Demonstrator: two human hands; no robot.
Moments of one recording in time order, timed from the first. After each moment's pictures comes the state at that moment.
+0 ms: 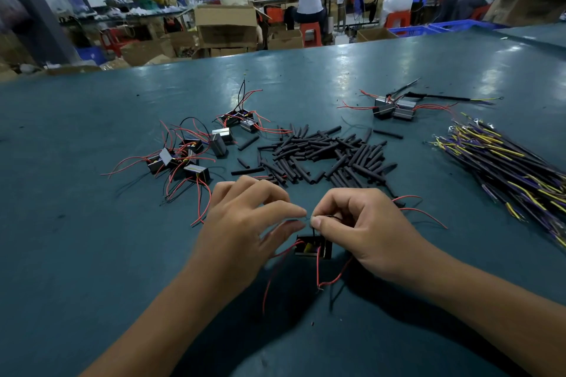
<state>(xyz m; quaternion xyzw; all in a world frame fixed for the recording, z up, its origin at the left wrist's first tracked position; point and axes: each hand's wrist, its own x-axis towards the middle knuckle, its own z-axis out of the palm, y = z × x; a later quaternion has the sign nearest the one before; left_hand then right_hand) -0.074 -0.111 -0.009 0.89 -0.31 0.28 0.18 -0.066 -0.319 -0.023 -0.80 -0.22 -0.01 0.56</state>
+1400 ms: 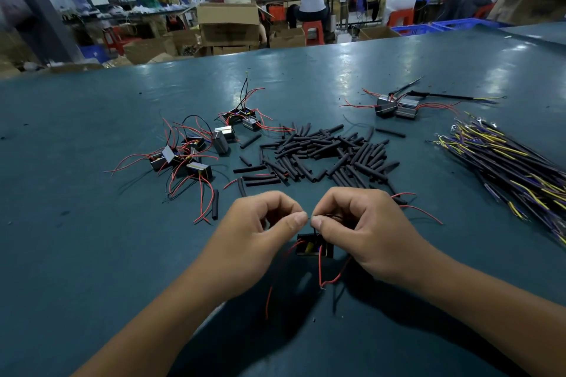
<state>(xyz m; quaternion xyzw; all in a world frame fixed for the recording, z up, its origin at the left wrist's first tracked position) -0.080 -0.120 -0.012 0.84 -0.20 0.04 0.51 -0.074 -0.318 -0.020 -0.80 -0.25 -0.04 0.55</state>
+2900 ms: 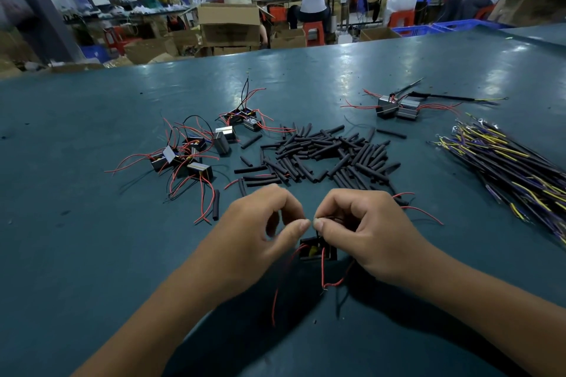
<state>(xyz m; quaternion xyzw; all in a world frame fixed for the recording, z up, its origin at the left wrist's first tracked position) -0.079 -0.112 -0.006 0.89 -0.26 0.09 0.35 -0.071 -0.320 -0.023 -0.80 -0.27 -0.05 0.53</state>
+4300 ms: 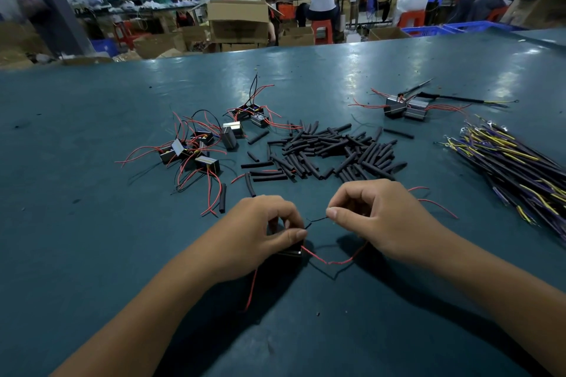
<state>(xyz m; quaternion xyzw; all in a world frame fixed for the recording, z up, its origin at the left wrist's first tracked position) -0.066 -0.102 -0.016 0.92 -0.25 -0.01 0.31 -0.054 -0.336 -0.020 -0.86 -0.24 -0.02 0.44</state>
